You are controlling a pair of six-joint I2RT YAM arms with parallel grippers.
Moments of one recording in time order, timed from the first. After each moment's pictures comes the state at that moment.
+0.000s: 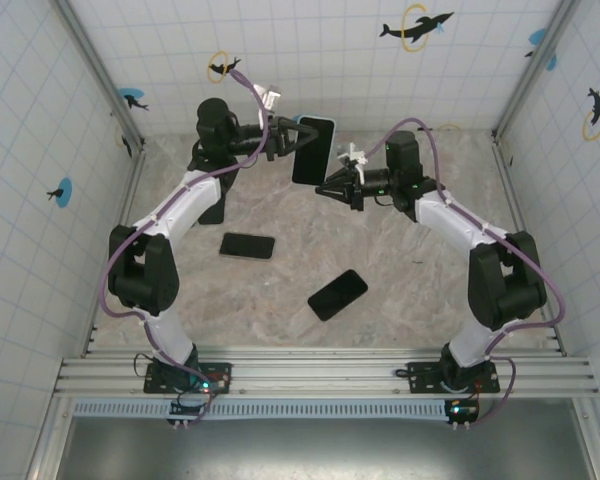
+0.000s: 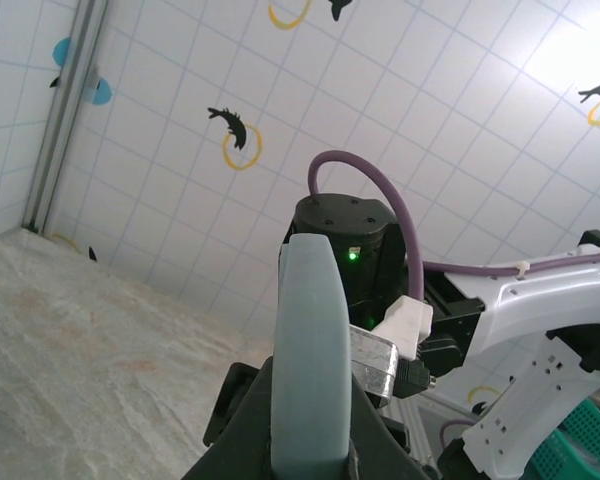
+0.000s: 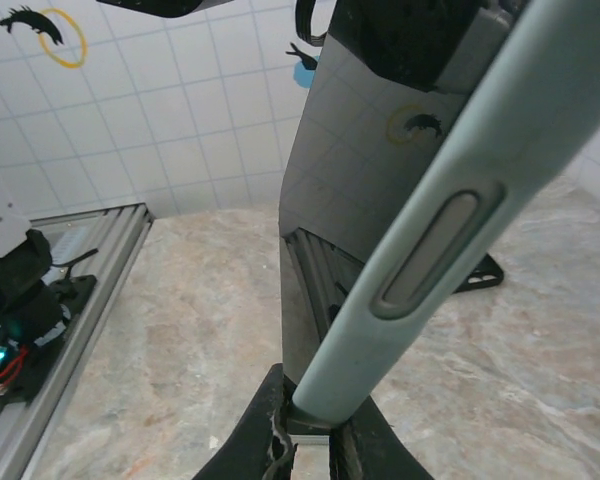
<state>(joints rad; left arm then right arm) -0.37 1.81 1.51 0.51 1.22 -0.65 0.39 1.68 1.22 0.07 -1.09 -0.27</state>
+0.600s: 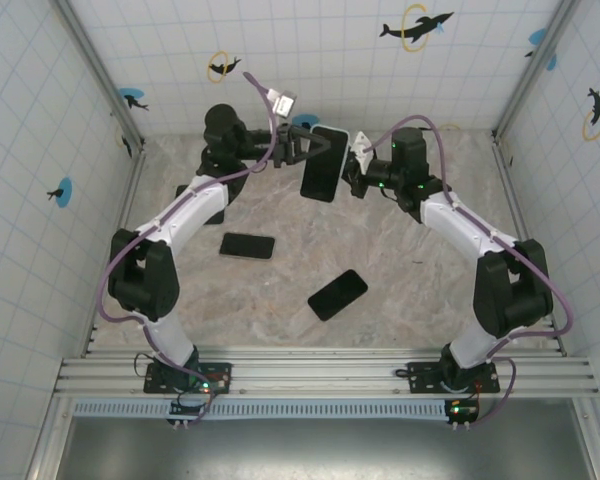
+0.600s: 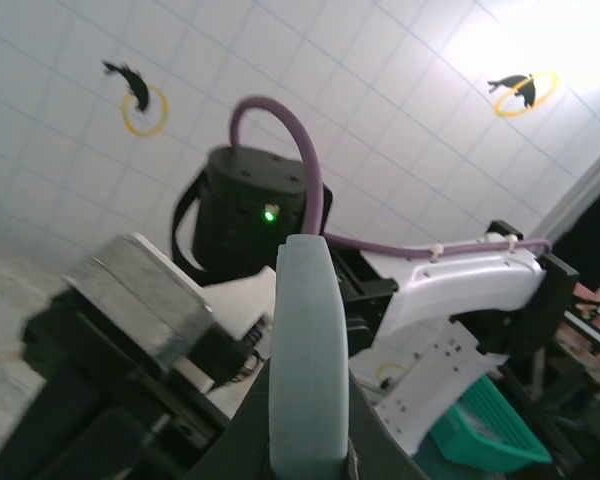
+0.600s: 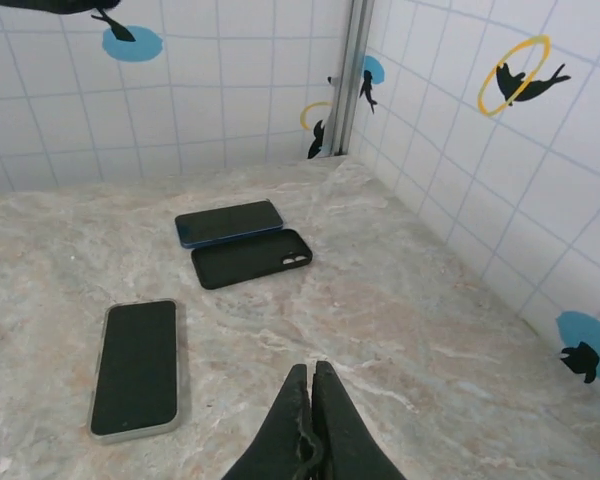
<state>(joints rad) -0.45 1.78 1.49 0.57 1.30 -0.83 0.39 1.63 1.22 0.13 -0.75 -0.33</state>
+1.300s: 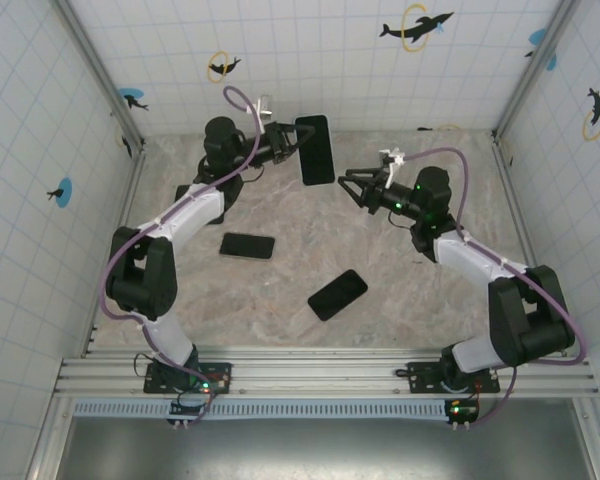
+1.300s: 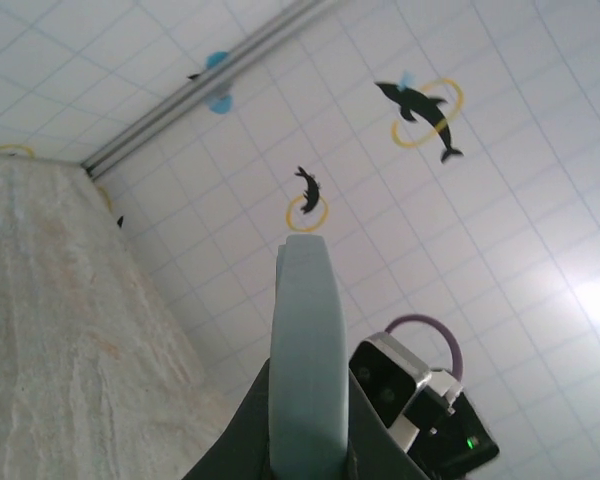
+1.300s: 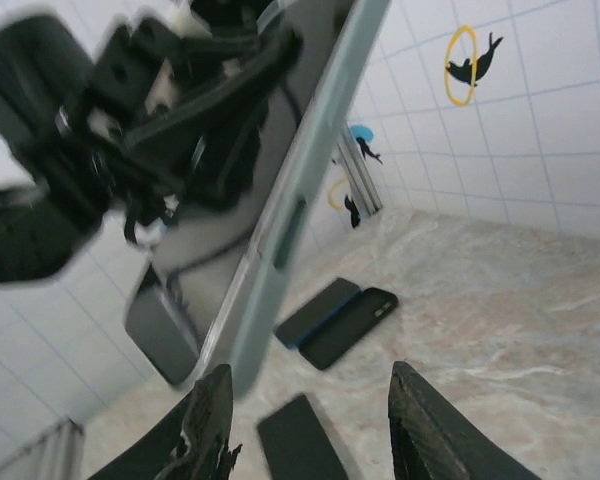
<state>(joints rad) -0.39 1.77 1.33 0.56 0.85 -1.15 0.35 1.45 0.80 0.69 -0.72 0.51</state>
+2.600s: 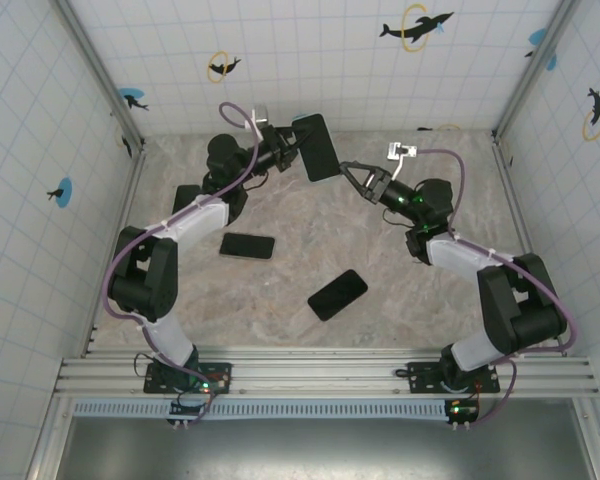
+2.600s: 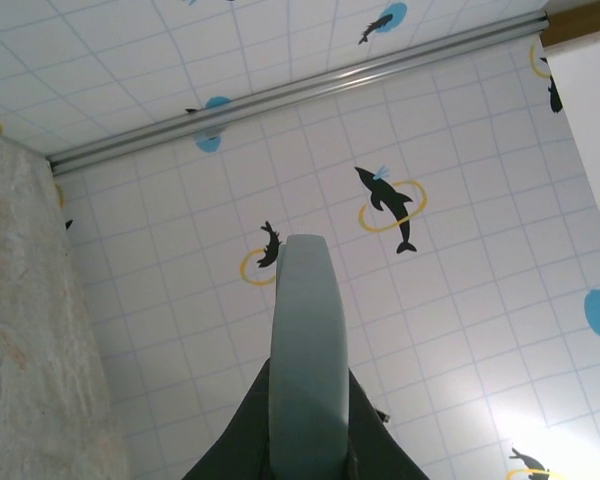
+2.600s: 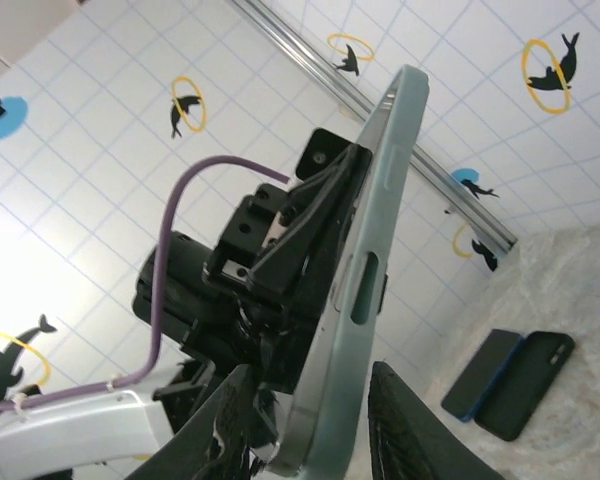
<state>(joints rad) -0.41 1.77 1.22 0.79 0.72 -1.46 0.37 1.52 0.77 1.11 -0.69 1.09</state>
